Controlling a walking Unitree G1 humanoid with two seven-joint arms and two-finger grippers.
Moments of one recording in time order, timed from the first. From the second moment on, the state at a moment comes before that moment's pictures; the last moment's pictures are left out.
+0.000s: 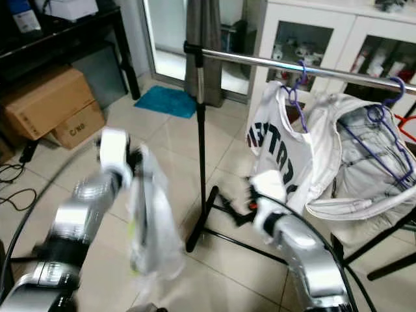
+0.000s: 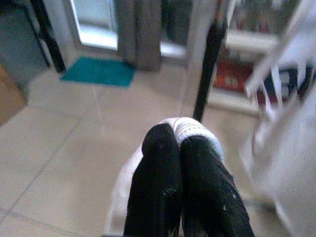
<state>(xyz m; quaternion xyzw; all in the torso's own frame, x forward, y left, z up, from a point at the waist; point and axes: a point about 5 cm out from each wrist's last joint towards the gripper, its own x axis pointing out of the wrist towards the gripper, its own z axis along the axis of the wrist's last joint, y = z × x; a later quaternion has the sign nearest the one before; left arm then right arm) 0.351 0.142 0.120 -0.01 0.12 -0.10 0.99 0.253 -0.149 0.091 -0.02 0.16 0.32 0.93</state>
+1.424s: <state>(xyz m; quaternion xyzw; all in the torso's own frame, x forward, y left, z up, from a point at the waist) 0.412 0.044 0.236 -0.05 0.01 -0.08 1.00 0.318 -0.040 0.055 -0.11 0.31 0.30 0.90</state>
